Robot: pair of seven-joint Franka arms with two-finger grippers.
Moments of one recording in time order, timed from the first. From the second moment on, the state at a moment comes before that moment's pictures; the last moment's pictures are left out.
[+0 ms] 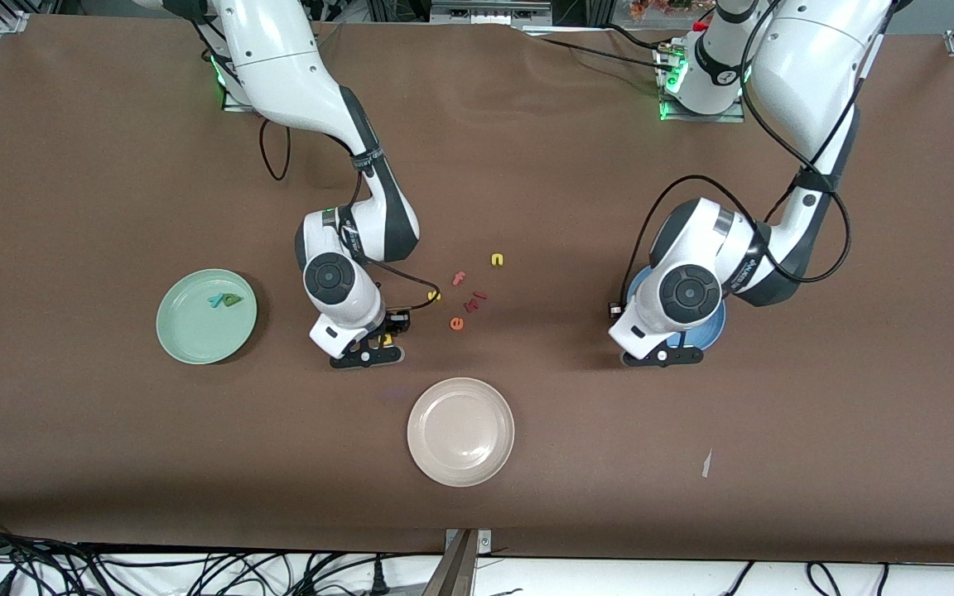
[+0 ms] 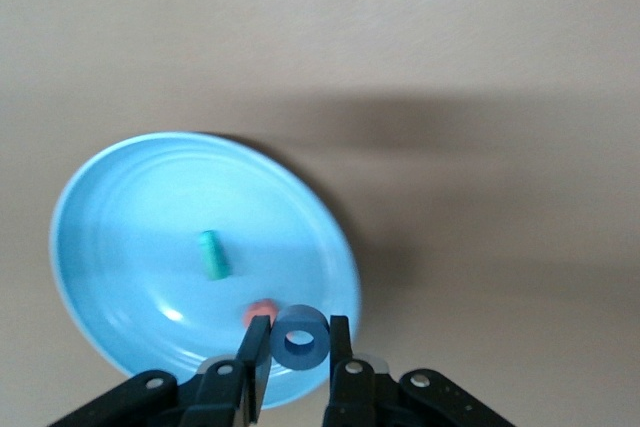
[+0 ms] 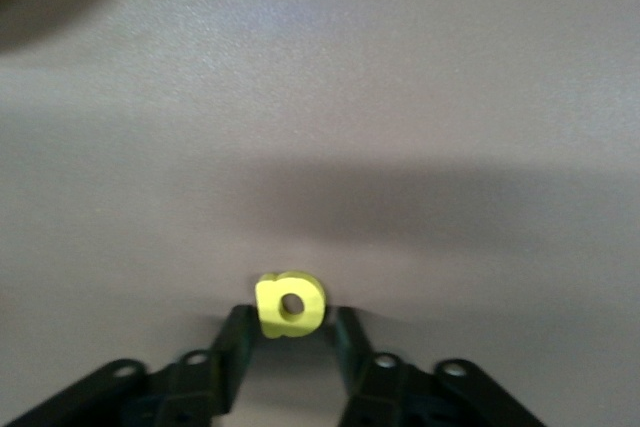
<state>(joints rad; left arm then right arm) -0.16 0.60 -0.23 -1.63 0.20 1.92 -0.50 0.84 0.85 -0.42 -1.54 0.47 2.29 0.11</state>
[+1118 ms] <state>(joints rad) 0.03 0.49 -0.24 -2.01 0.31 2.13 -0.31 0.75 0.61 -0.65 -1.71 0.50 1.97 -0.10</state>
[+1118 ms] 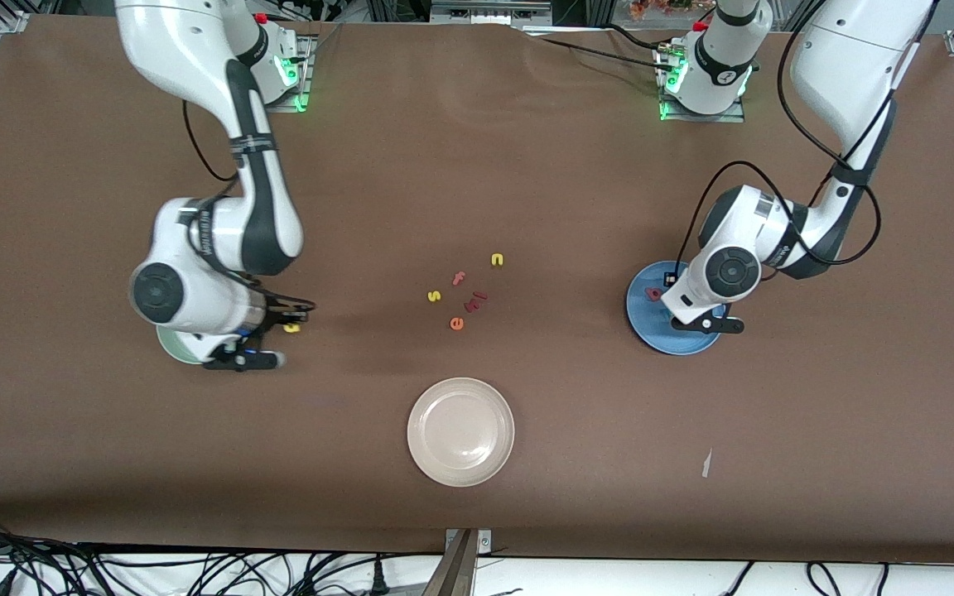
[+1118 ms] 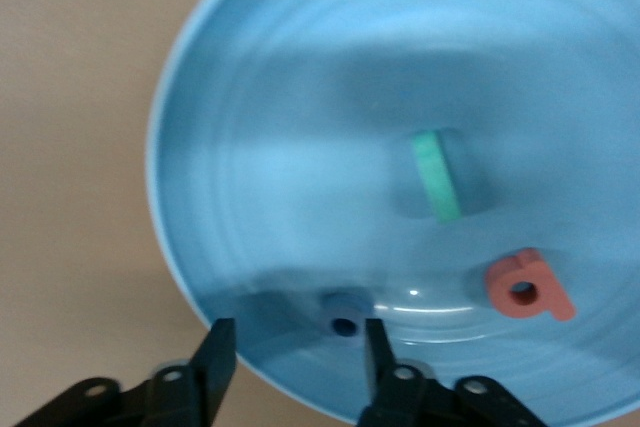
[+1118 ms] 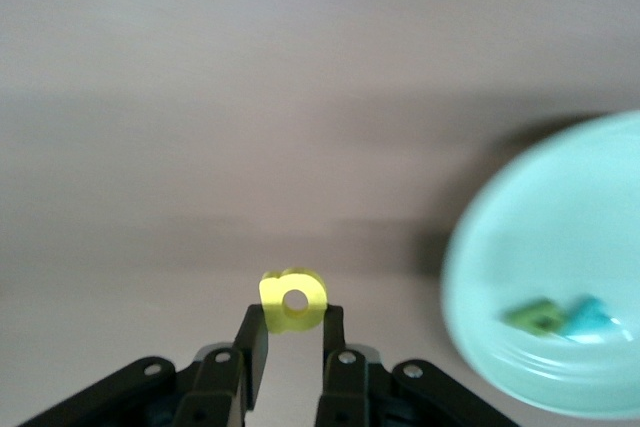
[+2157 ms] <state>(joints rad) 0.05 0.35 -0.27 -1.37 0.16 1.36 0.03 0.74 0.60 -0.79 -1.74 0.50 1.88 -0.08</state>
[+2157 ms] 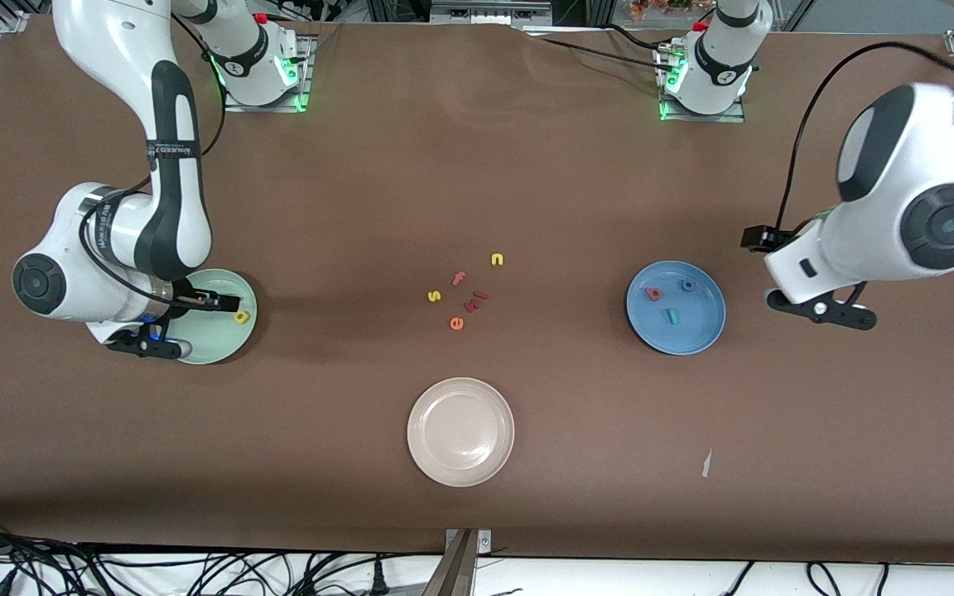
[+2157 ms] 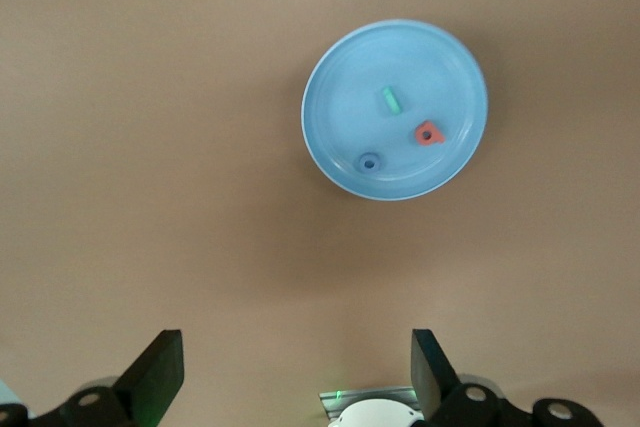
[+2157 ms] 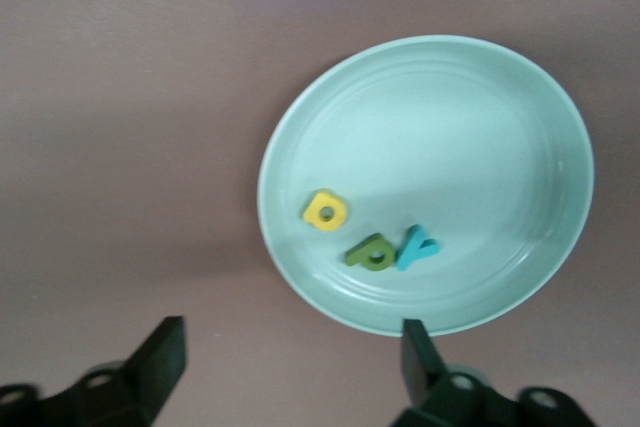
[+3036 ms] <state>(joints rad) 0.03 0.08 -0.12 -1.55 0.02 1.59 0.08 0.54 0.49 -0.36 -1.69 0.07 1.87 0.22</state>
